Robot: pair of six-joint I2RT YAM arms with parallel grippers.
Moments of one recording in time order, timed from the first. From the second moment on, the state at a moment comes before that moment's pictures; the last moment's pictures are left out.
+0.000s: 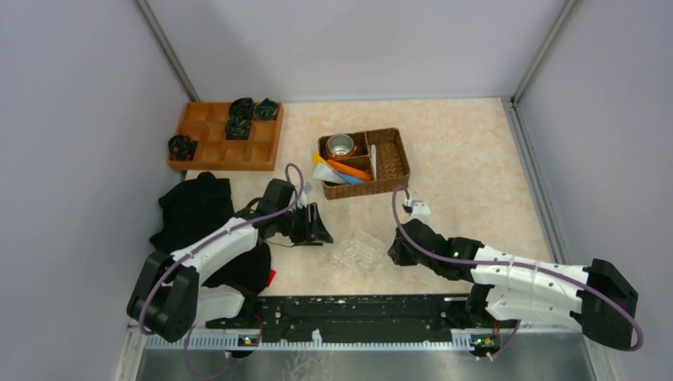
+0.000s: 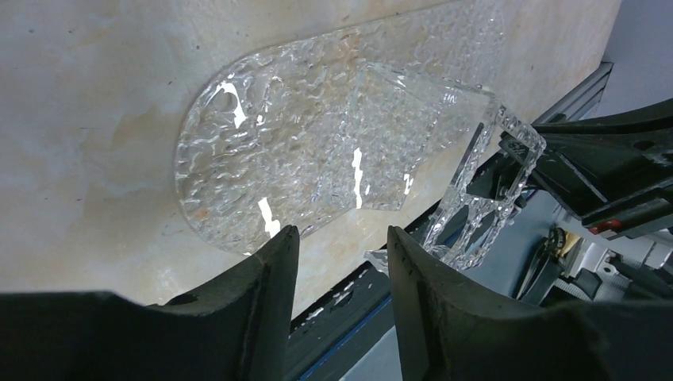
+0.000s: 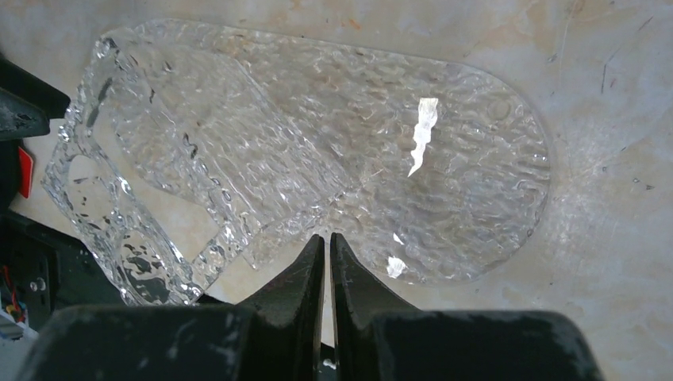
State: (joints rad) left arm -0.49 1.22 0.59 -0.28 0.50 -0.63; right arm 1.04 0.98 0.50 -0.35 0.30 0.88
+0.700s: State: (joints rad) left arm -0.63 1.34 0.63 -0.18 0.50 -0.69; right arm 1.04 1.06 0.45 -0.24 0.27 0.90
